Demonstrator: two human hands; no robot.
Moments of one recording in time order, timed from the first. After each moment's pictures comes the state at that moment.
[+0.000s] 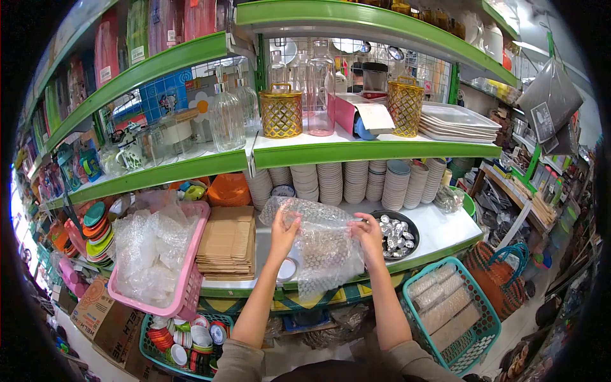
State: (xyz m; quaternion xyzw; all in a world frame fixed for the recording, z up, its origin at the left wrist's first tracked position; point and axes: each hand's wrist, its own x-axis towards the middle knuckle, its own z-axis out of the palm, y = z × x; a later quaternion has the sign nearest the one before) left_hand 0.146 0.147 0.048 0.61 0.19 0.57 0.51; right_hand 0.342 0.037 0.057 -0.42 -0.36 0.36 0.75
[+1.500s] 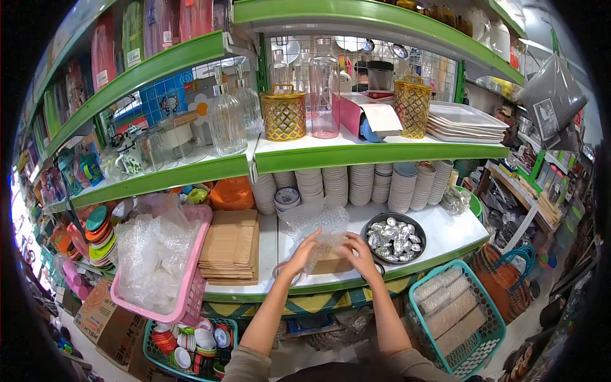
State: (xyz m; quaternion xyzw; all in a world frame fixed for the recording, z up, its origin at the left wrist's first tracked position) left_hand 0.155 0.149 0.001 0.70 0.21 0.33 0.60; right_hand 0.344 0.046 -0.008 -0.53 -0.58 0.15 0.59
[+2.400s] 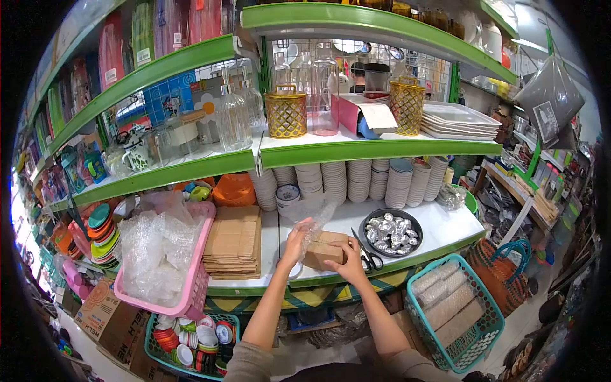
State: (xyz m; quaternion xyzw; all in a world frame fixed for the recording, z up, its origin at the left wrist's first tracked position) left_hand 0.153 0.164 -0.021 0.63 0.17 0.51 0.56; right_hand 0.296 0.020 -0.013 -0.59 -0.59 0.08 0.54
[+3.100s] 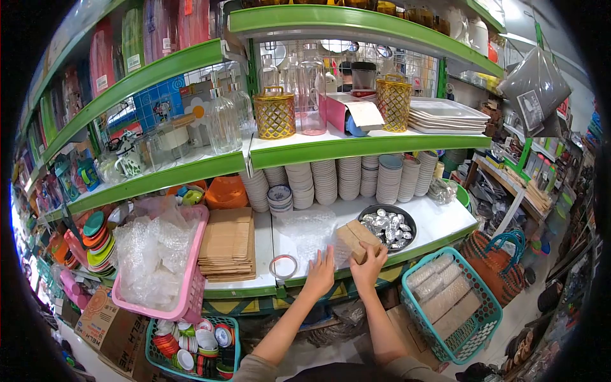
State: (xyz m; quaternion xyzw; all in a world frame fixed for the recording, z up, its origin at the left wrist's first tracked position) left_hand 0.180 0.047 -0.045 0.91 0.31 0.24 0.14; right_hand 0.300 -0.027 -0.008 -0.74 -0.38 -0.13 0.55
